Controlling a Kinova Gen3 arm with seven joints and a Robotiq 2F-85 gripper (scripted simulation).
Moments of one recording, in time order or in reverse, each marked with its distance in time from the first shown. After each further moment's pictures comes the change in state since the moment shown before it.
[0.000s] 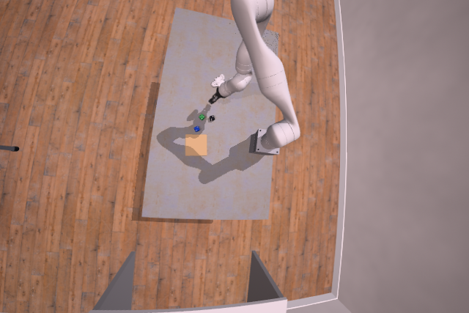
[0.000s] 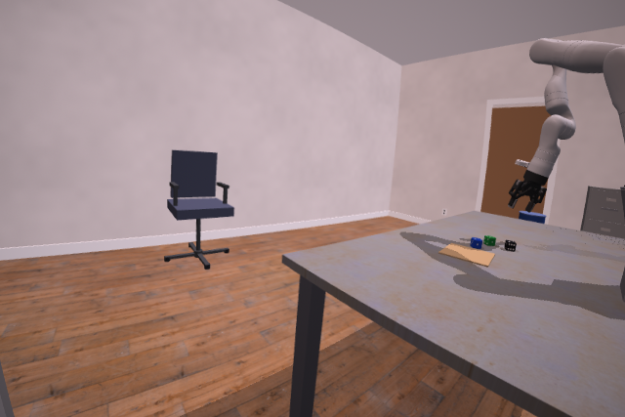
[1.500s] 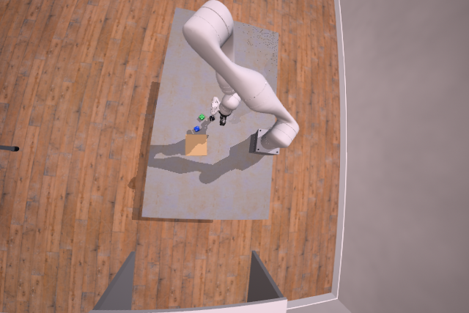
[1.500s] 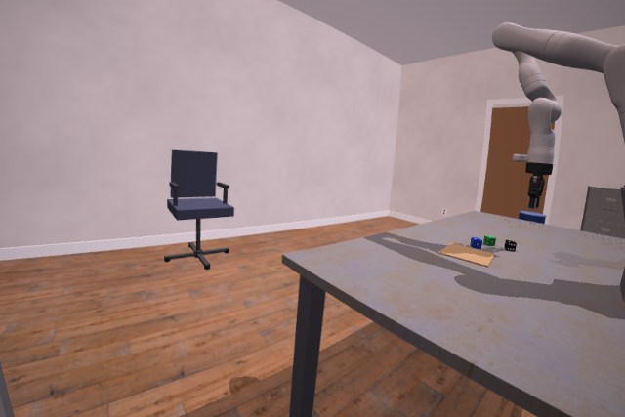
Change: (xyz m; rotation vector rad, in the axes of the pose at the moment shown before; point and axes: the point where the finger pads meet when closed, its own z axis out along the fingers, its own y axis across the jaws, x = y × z) arm -0.100 -0.070 -0.043 -0.047 -0.305 -0.582
